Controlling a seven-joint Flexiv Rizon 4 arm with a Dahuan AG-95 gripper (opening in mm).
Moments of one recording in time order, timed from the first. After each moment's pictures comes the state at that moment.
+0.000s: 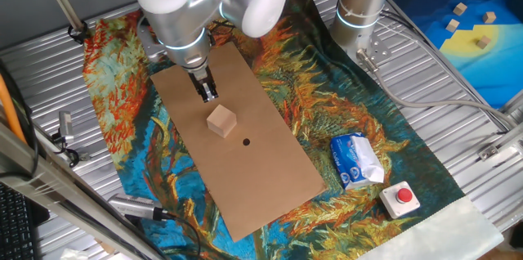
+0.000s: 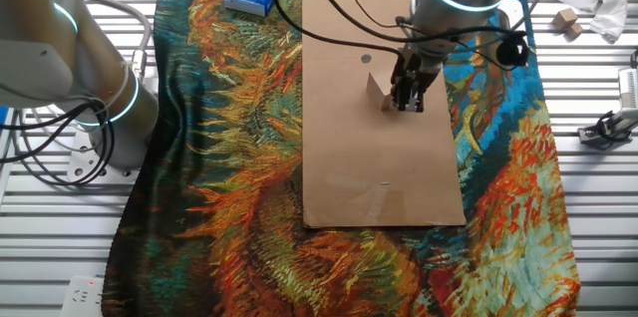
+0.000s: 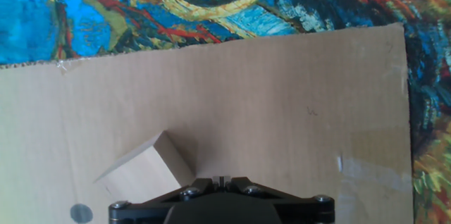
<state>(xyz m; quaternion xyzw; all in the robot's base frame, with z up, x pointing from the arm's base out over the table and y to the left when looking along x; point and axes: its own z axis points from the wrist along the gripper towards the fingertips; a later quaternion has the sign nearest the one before) 0.495 0.017 0.082 -0.03 -1.00 0.02 0.06</state>
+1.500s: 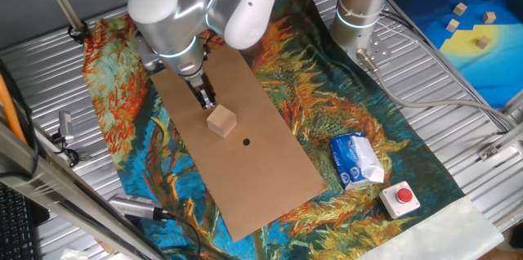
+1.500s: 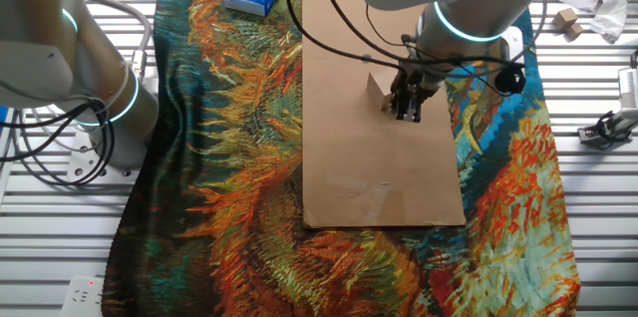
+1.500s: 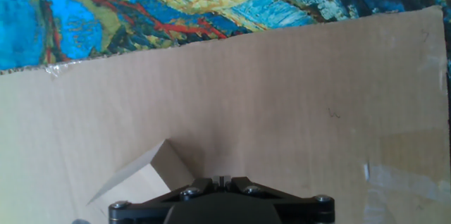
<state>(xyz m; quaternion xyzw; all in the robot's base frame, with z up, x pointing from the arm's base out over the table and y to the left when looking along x) 0.499 0.022 0.048 -0.06 -1.00 -0.02 0.08</state>
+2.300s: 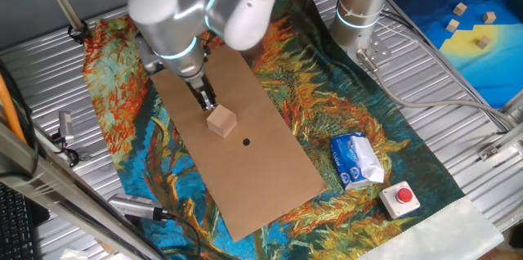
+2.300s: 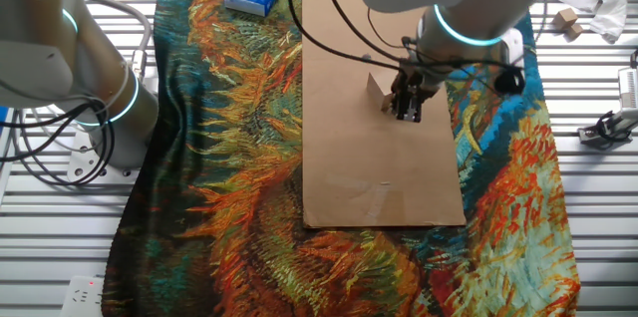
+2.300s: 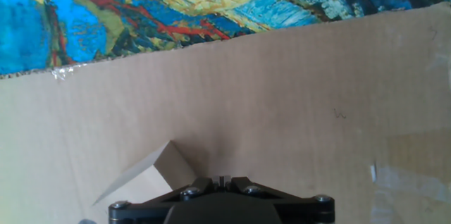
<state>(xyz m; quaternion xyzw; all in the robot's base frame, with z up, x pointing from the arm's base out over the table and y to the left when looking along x) 0.500 0.026 0.043 -0.04 -1.00 0.00 0.07</state>
